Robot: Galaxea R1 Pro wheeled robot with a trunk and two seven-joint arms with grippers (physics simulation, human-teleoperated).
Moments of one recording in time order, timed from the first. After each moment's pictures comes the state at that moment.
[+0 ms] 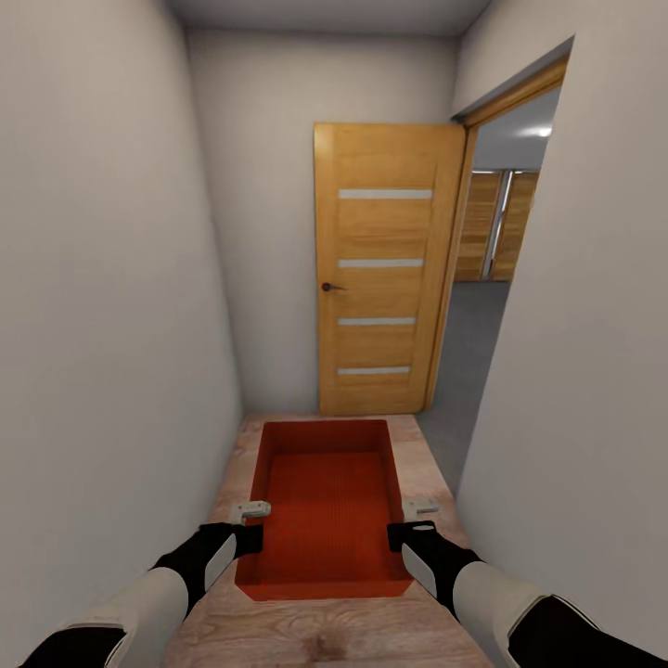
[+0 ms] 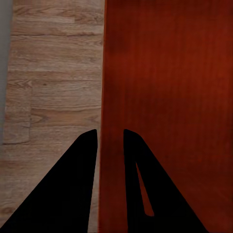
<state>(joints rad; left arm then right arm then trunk) -0.75 -0.05 0.00 -0.23 0.10 0.29 0.02 -0.80 0.12 0.56 -0.11 -0.50 0.13 -0.24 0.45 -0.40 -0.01</state>
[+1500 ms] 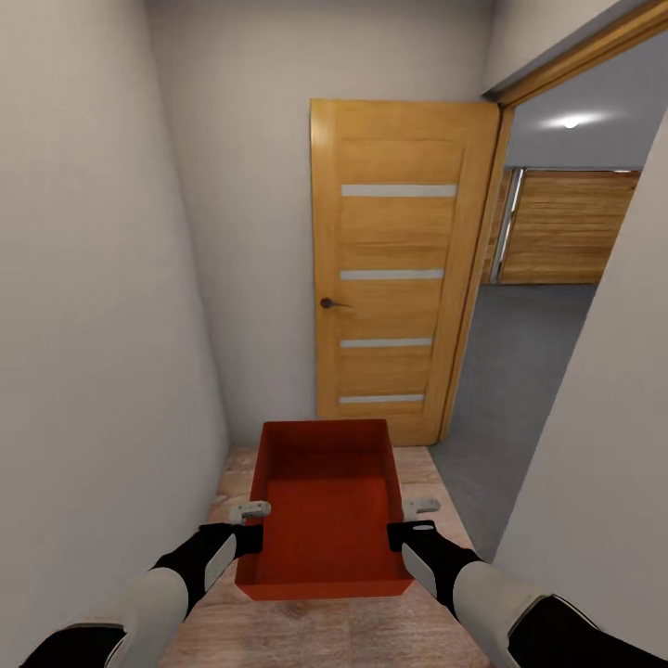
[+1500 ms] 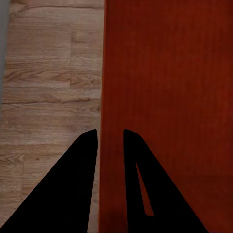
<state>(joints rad) -0.75 -0.05 0.00 -0.22 0.10 0.29 0.02 -0.80 0.12 0.56 -0.11 -0.49 0.13 -0.24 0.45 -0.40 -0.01</state>
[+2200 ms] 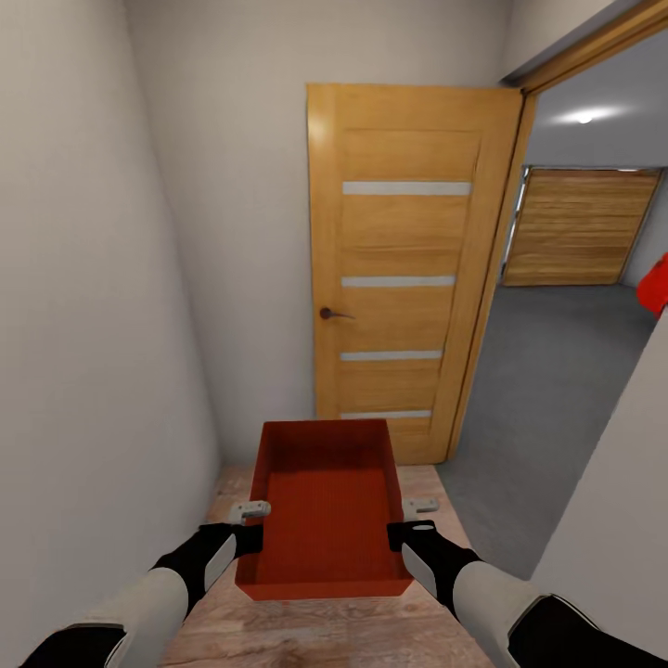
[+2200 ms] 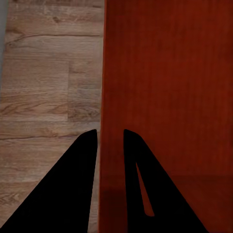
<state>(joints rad) -0.75 -0.05 0.00 -0.22 0.10 0.29 0.02 -0.80 0.12 0.56 -0.11 -0.49 0.13 -0.24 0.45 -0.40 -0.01</state>
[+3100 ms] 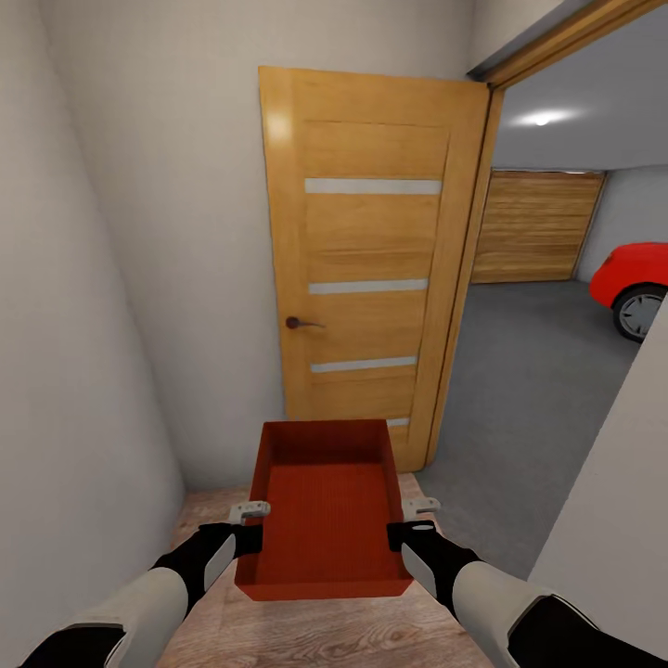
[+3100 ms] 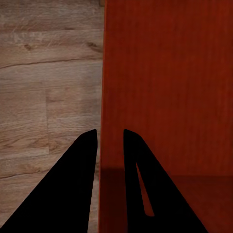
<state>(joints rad) -0.75 -0.05 0.01 -0.23 0.09 0.29 0.02 -0.80 0.12 0.56 -0.11 -0.49 0.13 -0.24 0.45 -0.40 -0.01</state>
